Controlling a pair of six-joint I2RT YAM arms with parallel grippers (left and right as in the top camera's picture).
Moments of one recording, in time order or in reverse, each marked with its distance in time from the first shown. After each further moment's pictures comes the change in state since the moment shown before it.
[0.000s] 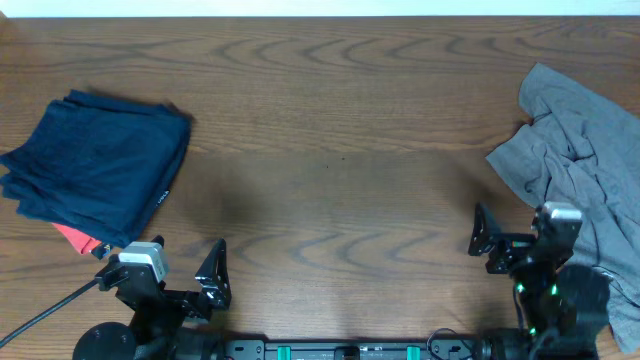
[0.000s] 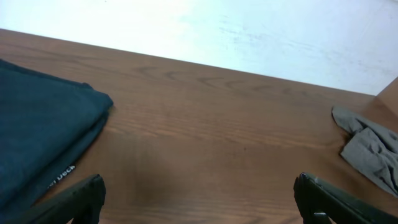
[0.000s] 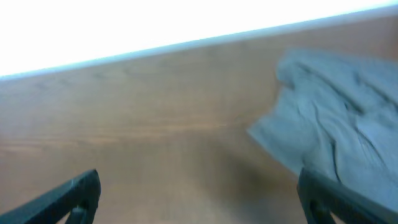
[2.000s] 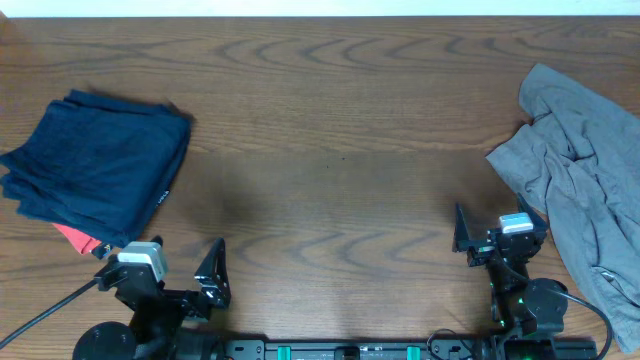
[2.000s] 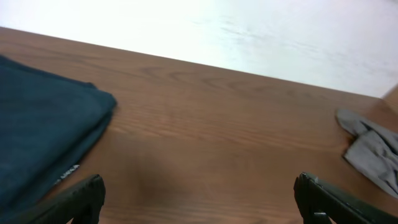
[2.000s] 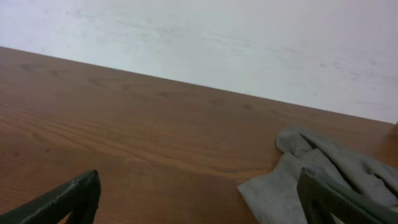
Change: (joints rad) left arm 0.025 0.000 -0.001 0.000 0.000 0.000; right arm 0.031 -0.185 -0.432 0.460 -0.026 -0.312
